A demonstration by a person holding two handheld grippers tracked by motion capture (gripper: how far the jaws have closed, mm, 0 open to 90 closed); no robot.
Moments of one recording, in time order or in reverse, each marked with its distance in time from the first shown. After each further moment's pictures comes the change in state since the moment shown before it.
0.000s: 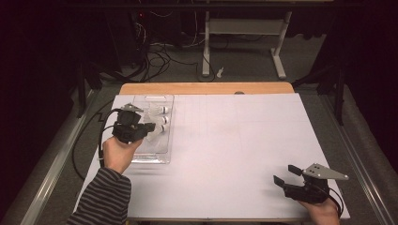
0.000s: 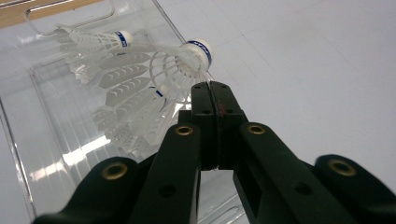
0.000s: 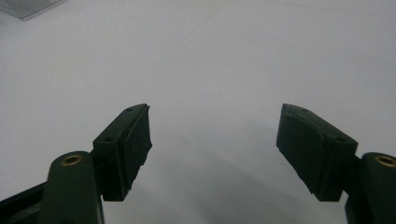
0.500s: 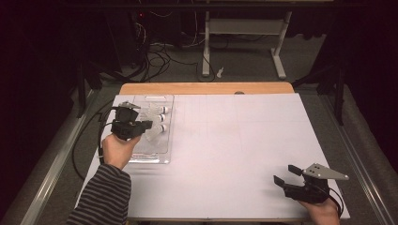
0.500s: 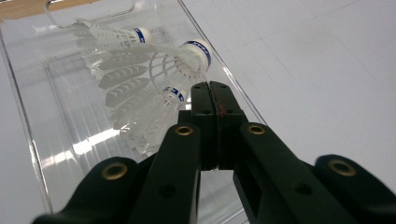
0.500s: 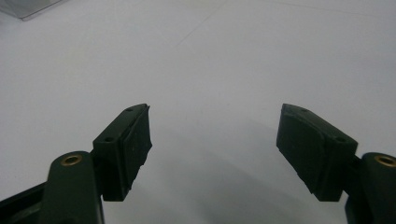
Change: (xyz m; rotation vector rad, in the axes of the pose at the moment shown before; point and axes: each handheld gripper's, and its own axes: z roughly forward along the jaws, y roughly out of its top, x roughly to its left) left arm 0.015 0.002 0.008 0.004 0.023 -0.047; right arm 0.000 0.000 0.000 -0.001 -0.001 0.001
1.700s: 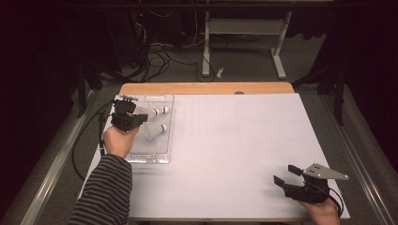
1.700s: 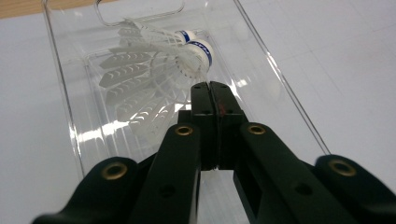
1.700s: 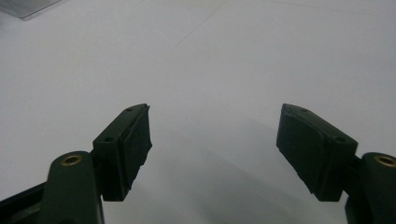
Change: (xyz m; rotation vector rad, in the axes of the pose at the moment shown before) left arm 0.030 0.013 0.022 0.021 0.083 -0.091; right arm 0.000 0.000 0.000 0.002 0.003 0.000
